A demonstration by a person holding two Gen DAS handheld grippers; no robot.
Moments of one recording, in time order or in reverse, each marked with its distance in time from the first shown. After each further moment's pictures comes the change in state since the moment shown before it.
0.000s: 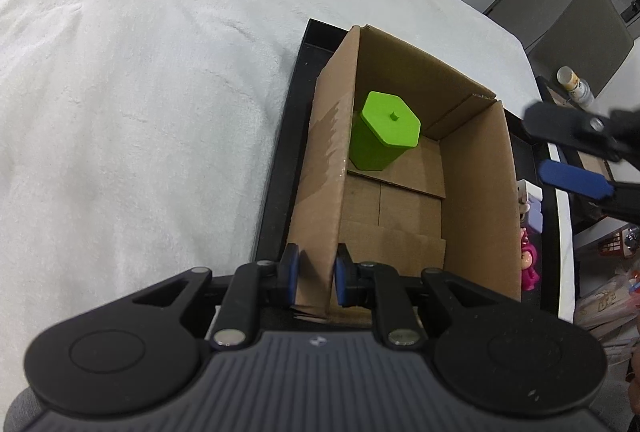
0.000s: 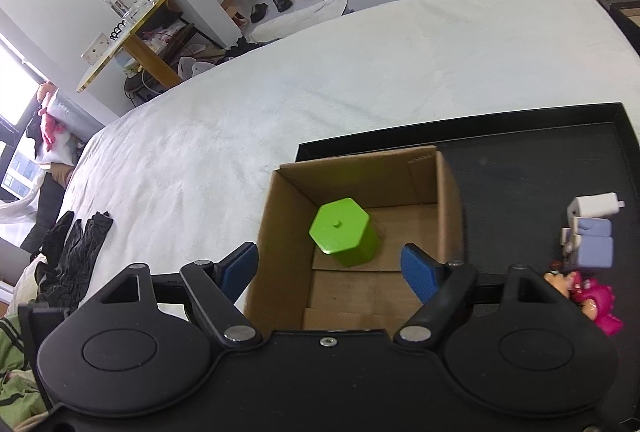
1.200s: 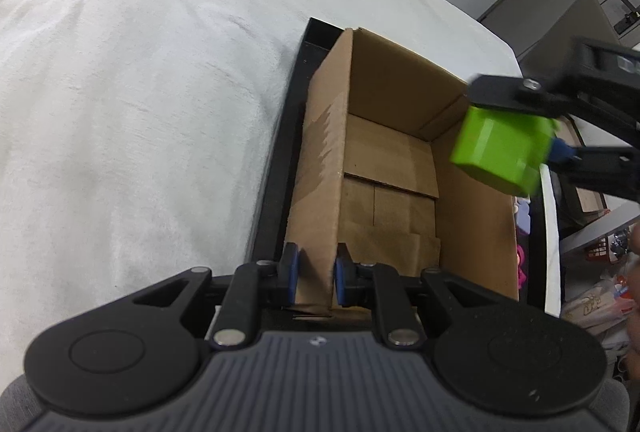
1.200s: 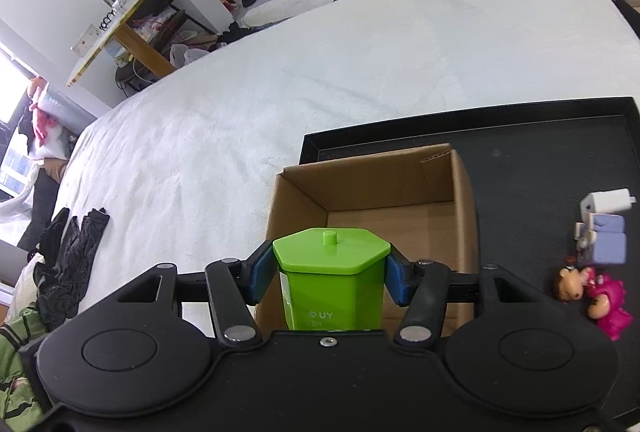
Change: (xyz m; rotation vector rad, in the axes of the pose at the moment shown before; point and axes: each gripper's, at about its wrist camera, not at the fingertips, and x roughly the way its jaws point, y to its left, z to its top) left arm 0.000 0.012 -0.006 -0.032 -0.002 -0.060; right arm 0.026 0.023 0.011 0.018 0.064 -0.018
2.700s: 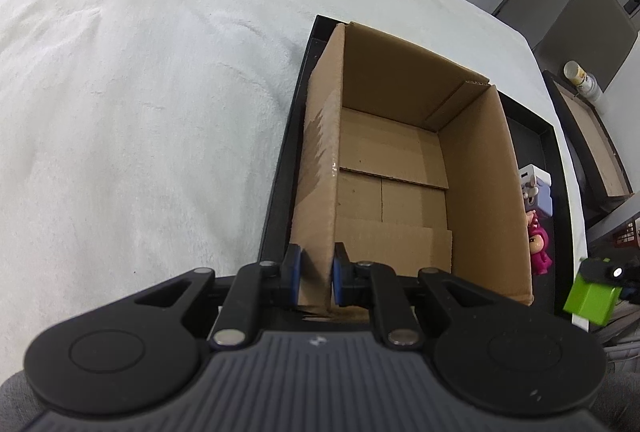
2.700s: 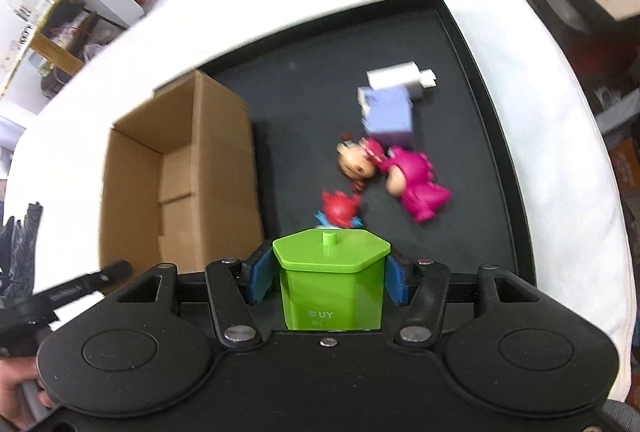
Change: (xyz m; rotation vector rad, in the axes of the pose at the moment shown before) left arm -0.004 -0.014 -0.012 0.041 -0.037 0.105; right arm -0.084 -0.133 -0.077 0.138 0.071 -0.178
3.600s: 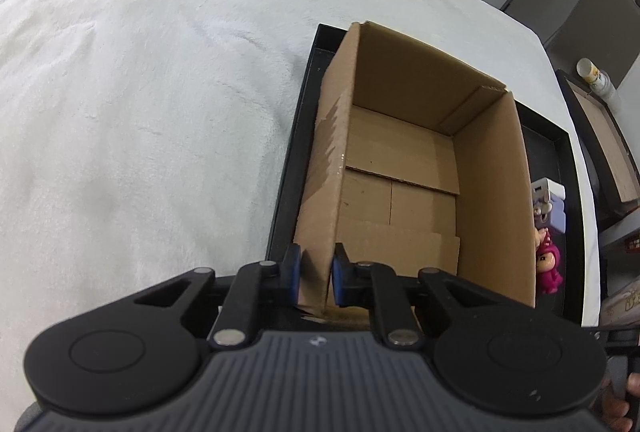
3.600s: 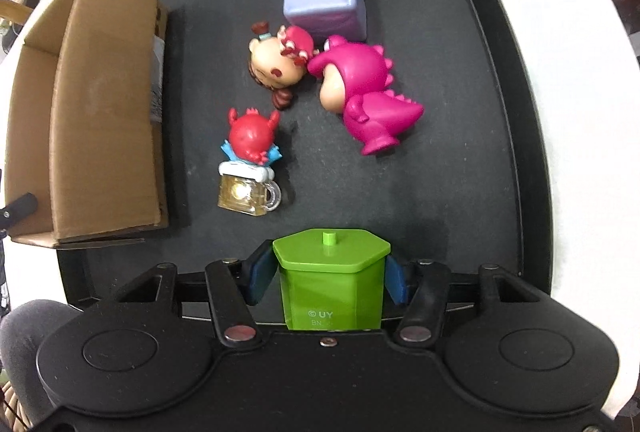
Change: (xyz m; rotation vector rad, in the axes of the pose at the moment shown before) left arm 0.013 -0.009 0.023 0.023 0.020 0.043; right arm 0.090 -0.049 -0.008 0.040 0.265 -0.060
